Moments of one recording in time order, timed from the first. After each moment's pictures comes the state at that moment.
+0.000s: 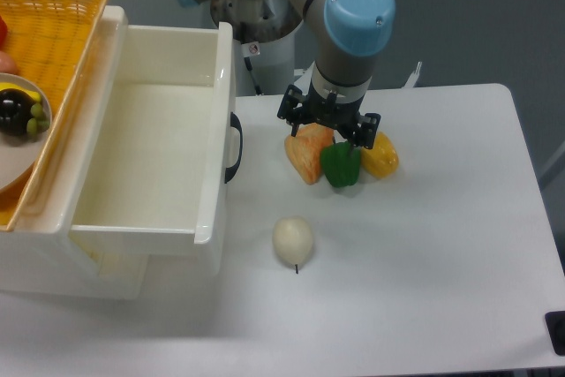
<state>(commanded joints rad) 2.56 -1.73 -1.57 -1.49 1.49 0.86</state>
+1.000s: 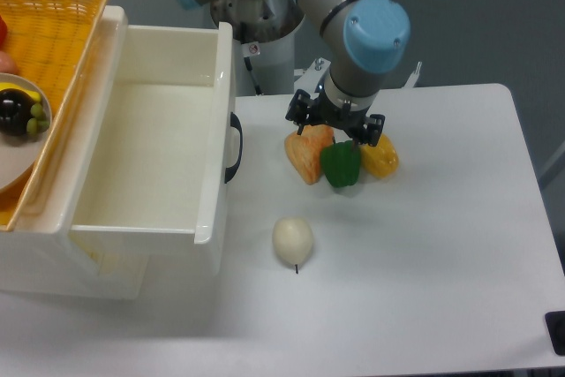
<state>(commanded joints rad) 2.59 -1.77 -1.66 -1.48 1.50 0.81</state>
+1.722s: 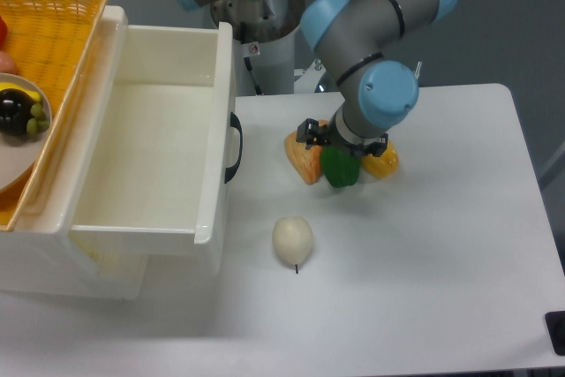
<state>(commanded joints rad) 2.63 -1.90 -1.69 -1.48 1.56 0.67</state>
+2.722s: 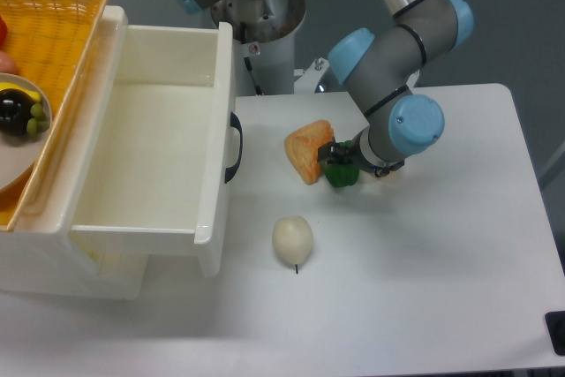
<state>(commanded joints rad) 2.66 -2.00 -1.68 -1.40 1.56 0.67</state>
